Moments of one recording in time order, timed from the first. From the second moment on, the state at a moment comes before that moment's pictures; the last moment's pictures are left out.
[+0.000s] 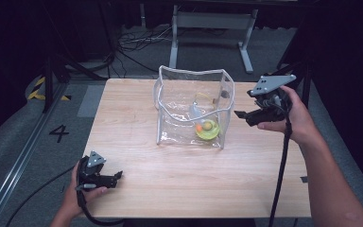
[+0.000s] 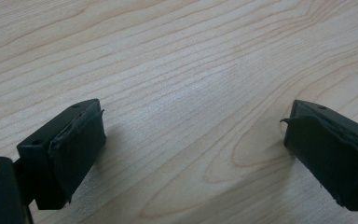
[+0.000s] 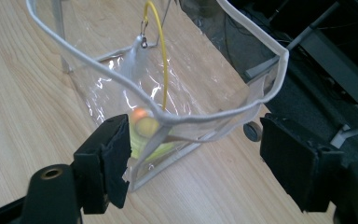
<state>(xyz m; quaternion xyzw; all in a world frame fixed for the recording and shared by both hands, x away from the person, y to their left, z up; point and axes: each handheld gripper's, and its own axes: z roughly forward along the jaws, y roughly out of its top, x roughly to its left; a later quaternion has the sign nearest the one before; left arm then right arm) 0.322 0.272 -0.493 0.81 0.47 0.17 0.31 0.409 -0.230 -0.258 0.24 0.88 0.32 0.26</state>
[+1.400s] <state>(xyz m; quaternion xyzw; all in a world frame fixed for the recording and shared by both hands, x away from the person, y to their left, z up) 0.322 0.272 -0.493 0.81 0.47 0.17 0.31 0.360 -0.301 -0.395 0.28 0.87 0.29 0.27</state>
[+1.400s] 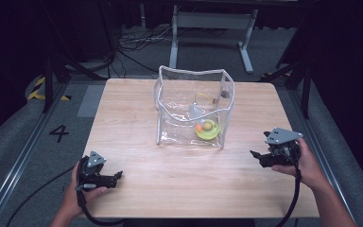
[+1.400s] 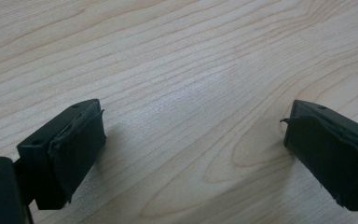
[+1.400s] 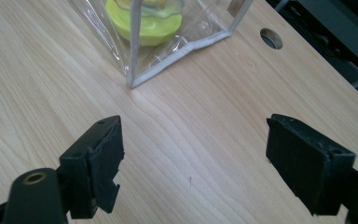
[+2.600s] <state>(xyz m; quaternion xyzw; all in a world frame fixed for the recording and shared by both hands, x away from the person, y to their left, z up) 0.322 0.272 -0.493 0.81 0.47 0.17 0.31 0.325 -0.377 -0.484 0.38 0.83 0.33 0.23</state>
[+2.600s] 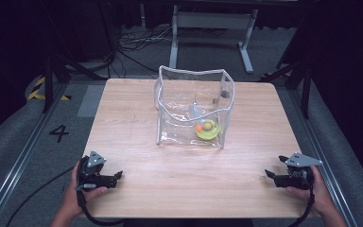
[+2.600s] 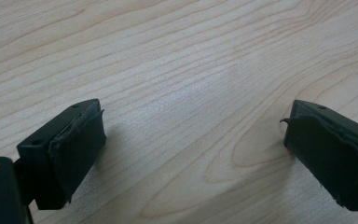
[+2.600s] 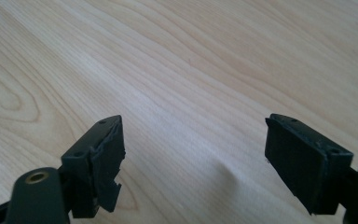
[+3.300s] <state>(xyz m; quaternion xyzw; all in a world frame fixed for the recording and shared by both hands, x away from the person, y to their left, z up) 0.322 0.272 -0.493 0.81 0.47 0.17 0.31 0.314 -0.402 -0.498 0.44 0.81 0.35 0.19</state>
